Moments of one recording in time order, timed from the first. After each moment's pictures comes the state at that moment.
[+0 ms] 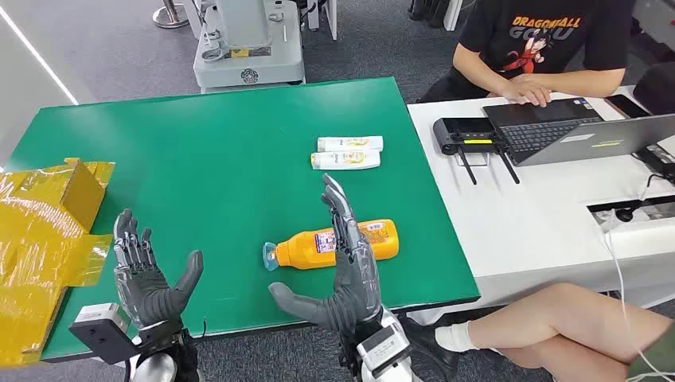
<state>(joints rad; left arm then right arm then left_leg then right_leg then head) -0.04 -0.26 -0.29 -1.47 0.01 0.27 -0.70 -0.04 0.19 0.57 -1.46 0.18 -0.33 -0.60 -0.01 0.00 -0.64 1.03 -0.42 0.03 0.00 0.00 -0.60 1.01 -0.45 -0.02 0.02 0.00</state>
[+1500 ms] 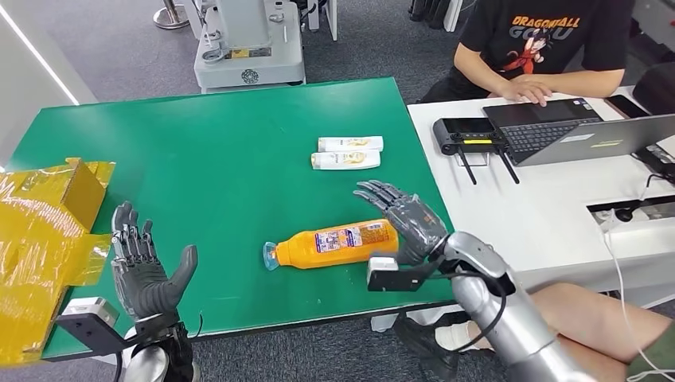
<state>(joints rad) -0.08 -0.26 -0.25 -1.45 0.06 0.15 -0.70 -0.33 -0.29 0.32 -1.22 0.80 0.12 -0.34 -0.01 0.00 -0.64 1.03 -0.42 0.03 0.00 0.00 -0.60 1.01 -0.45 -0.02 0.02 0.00</state>
